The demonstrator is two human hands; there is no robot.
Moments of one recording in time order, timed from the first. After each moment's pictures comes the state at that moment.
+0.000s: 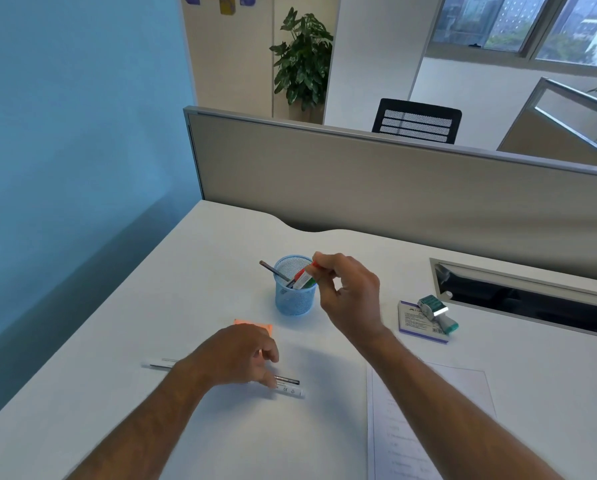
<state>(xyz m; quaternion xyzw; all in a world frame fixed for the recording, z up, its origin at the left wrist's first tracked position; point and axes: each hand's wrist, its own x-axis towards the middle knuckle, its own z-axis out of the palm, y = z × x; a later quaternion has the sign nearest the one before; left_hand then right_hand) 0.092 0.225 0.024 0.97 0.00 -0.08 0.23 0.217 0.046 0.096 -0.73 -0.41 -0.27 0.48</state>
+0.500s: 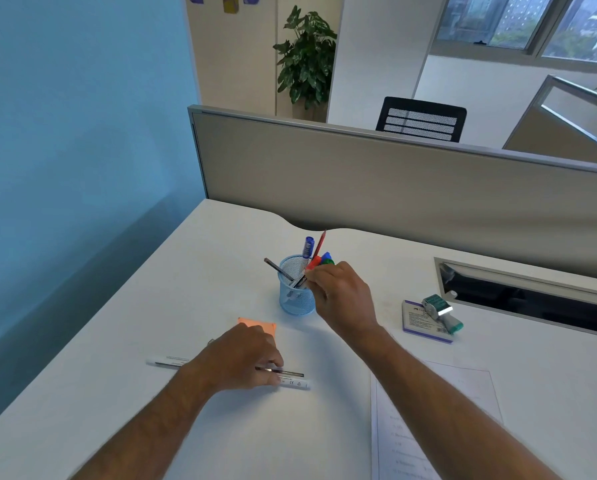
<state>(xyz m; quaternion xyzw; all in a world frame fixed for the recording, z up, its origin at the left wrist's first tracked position) 0.088 0.221 0.027 0.98 -0.12 -0.04 0.12 0.230 0.055 0.071 -0.84 -0.44 -0.20 0.23</state>
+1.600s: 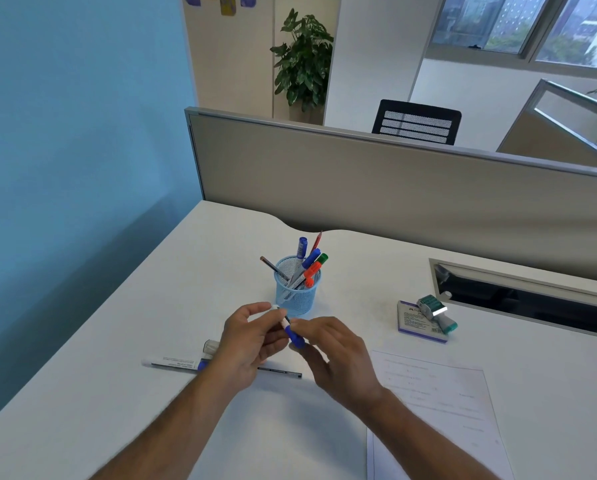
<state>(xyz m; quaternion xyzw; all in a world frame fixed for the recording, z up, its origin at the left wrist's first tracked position) 0.100 0.172 0.062 0.49 0.37 0.09 0.78 0.165 0.012 0.041 -0.72 -0.53 -0.19 0.40</state>
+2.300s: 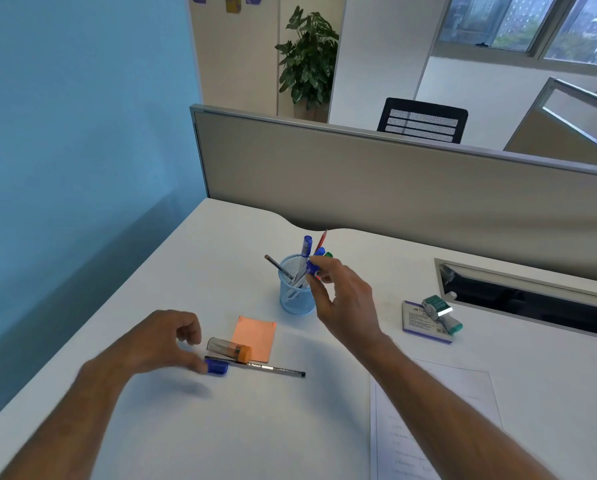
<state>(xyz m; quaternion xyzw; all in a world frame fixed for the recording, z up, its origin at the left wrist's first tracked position) 0.027 0.315 0.049 0.93 0.22 -0.06 0.30 0.210 0.048 0.082 -0.79 -0.42 -0.20 0.41</state>
